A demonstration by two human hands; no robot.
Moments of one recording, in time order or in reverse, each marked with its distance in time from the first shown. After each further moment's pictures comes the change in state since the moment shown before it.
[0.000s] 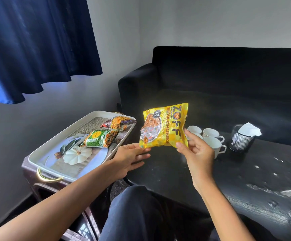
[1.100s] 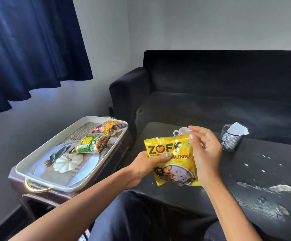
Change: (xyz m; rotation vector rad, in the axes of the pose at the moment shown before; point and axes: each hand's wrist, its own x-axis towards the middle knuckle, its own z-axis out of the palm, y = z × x) left_hand 0.008 -0.019 0.051 0.197 -0.370 0.176; right_hand 0.013 -0.019 -0.026 -0.118 0.119 -0.173
